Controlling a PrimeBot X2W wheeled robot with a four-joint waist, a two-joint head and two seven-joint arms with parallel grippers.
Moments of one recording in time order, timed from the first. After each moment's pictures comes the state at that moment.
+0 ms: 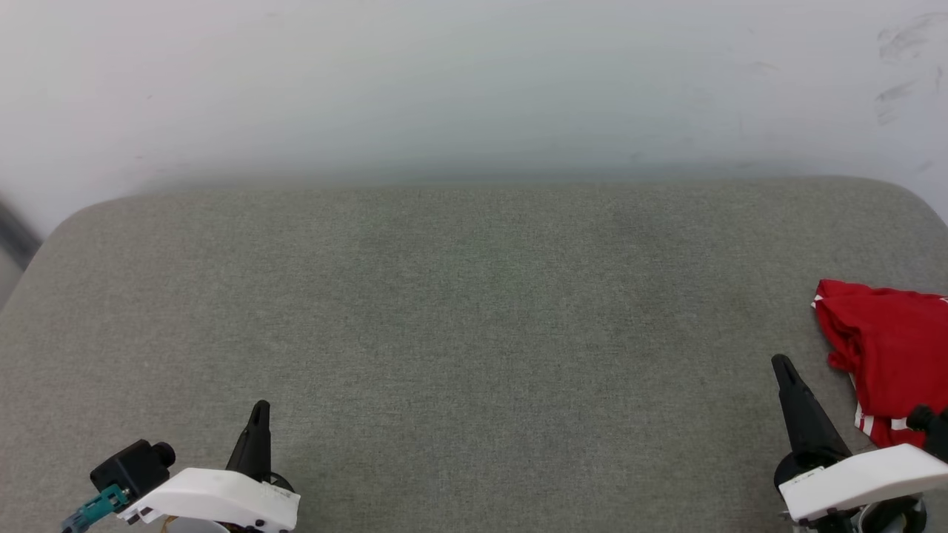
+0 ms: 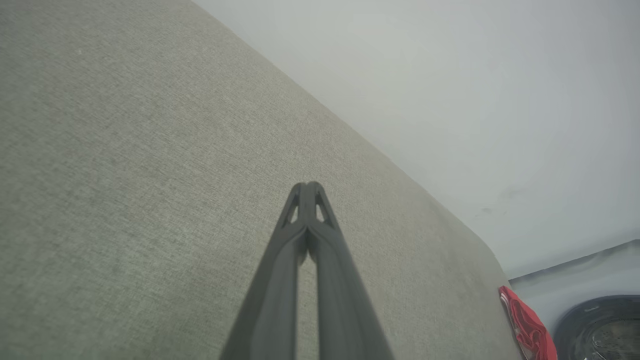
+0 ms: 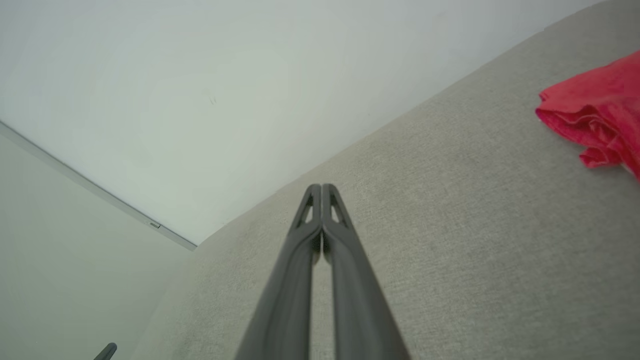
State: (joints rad) left arm 0.01 0.24 -0.17 0.15 -0.98 0.10 -0.11; right arm 0.04 -0.07 -0.06 0.01 0.76 0.13 0.07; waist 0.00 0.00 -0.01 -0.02
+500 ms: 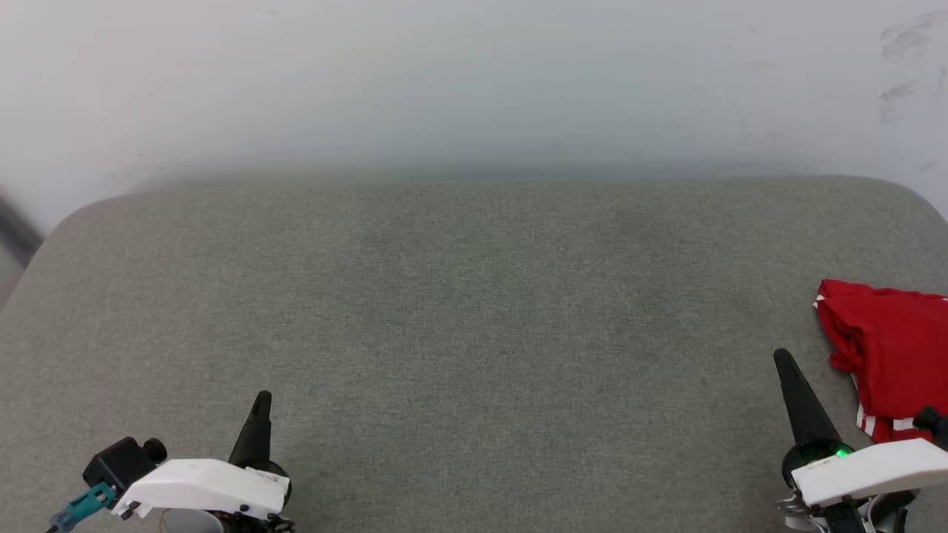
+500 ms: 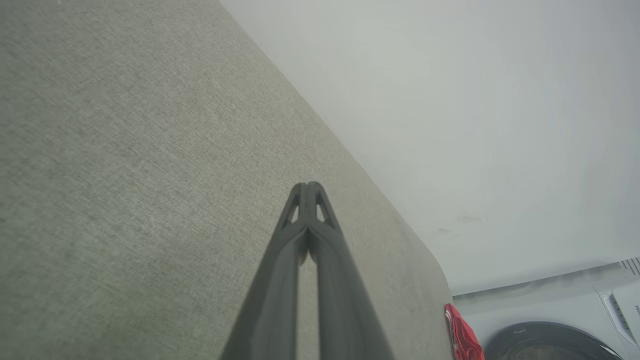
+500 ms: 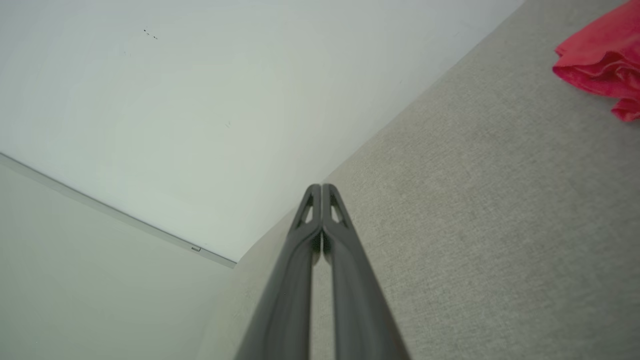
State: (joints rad) left arm -0.01 0.20 -0.11 0.17 -1.13 0.04 -0.06; right arm 0.01 -0.07 -0.06 0.07 0.96 0.13 0.07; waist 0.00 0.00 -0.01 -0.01
